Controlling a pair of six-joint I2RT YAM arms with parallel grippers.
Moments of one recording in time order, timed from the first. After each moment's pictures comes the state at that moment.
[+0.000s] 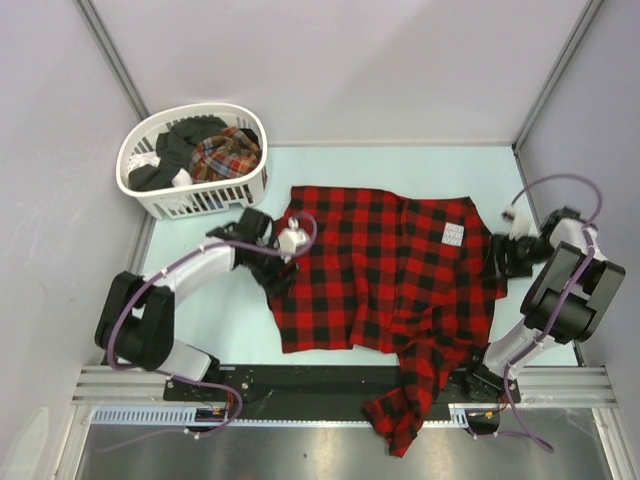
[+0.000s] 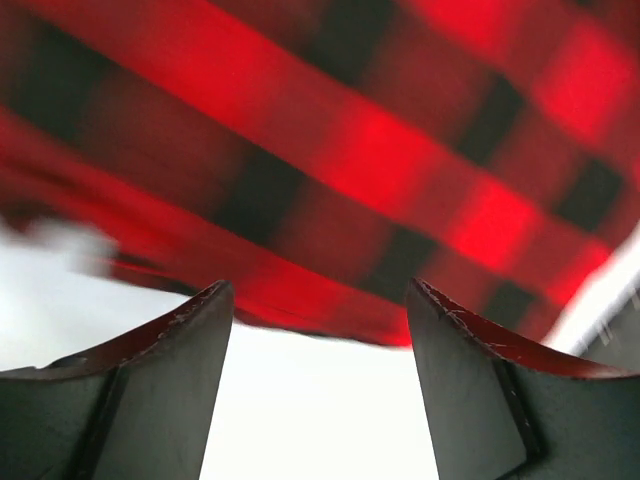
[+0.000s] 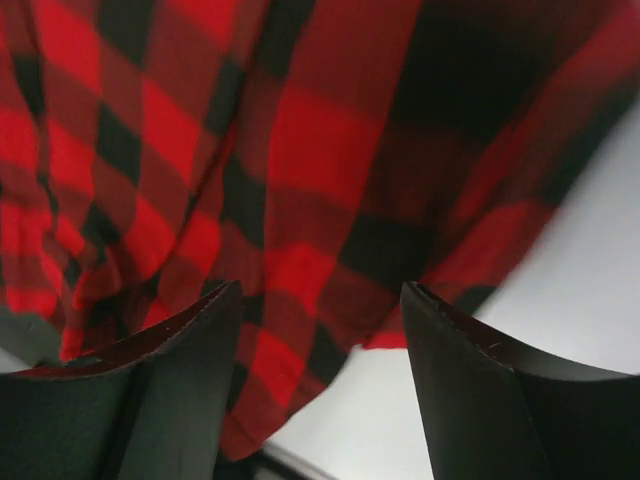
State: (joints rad) left arm -0.38 1.48 0.93 -0.60 0.43 0.46; right arm -0.55 1.67 1.17 -0.95 -0.57 -0.65
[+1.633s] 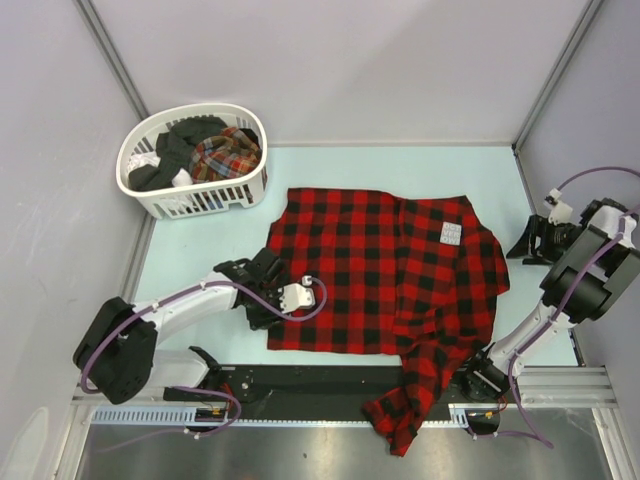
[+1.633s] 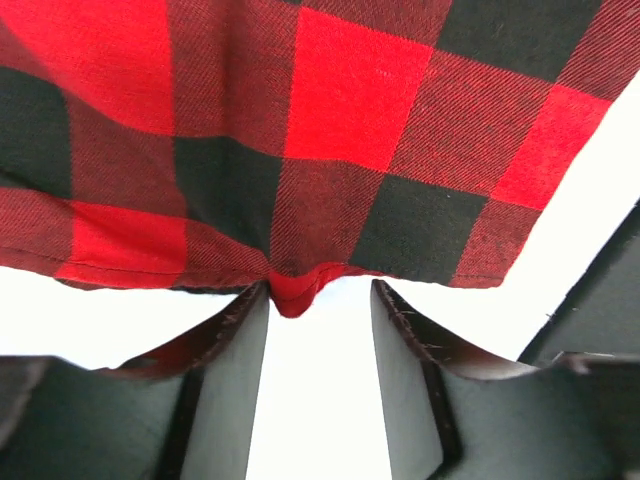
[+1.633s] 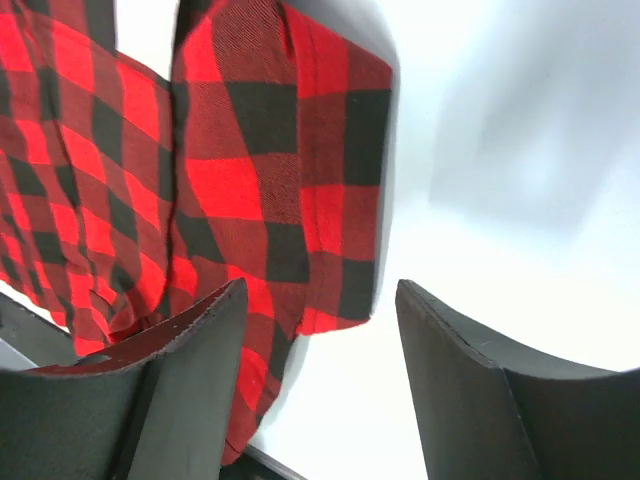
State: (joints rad) left arm -0.65 1.28 0.65 -0.71 0.16 0.69; right arm -0.71 1.92 1.45 -1.07 -0.66 -0.62
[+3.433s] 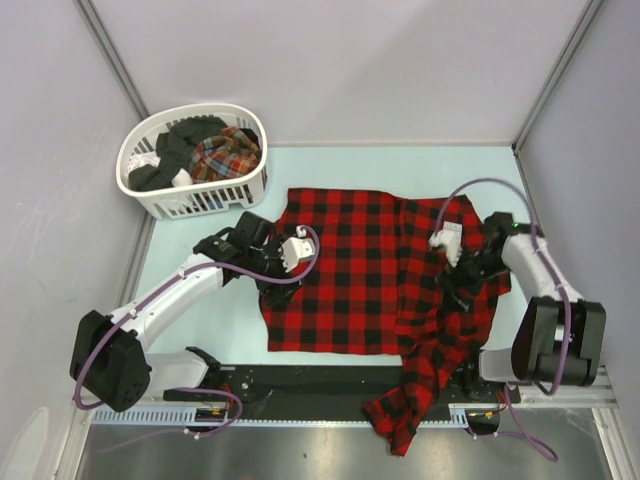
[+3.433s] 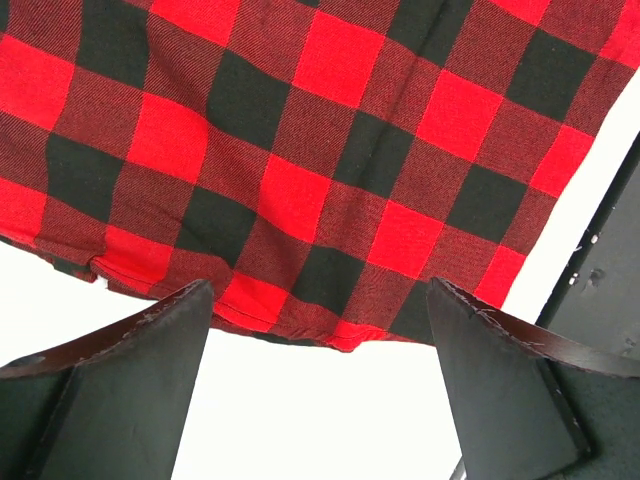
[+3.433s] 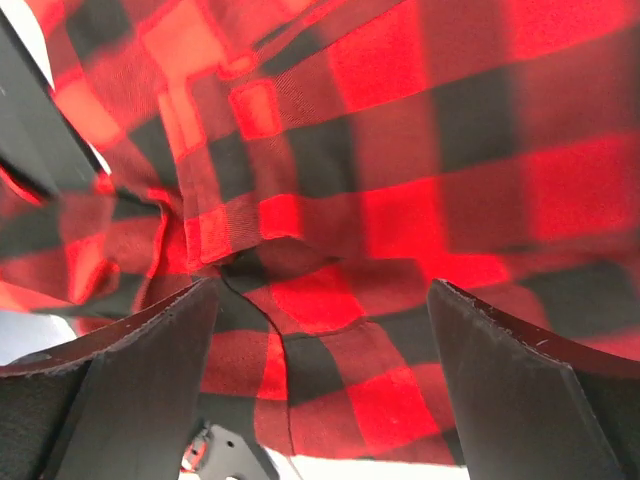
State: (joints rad) left arm -0.53 1.24 0.89 -0.71 0.40 0.57; right arm -0.17 1.39 0.97 -1.17 -0.64 -1.09
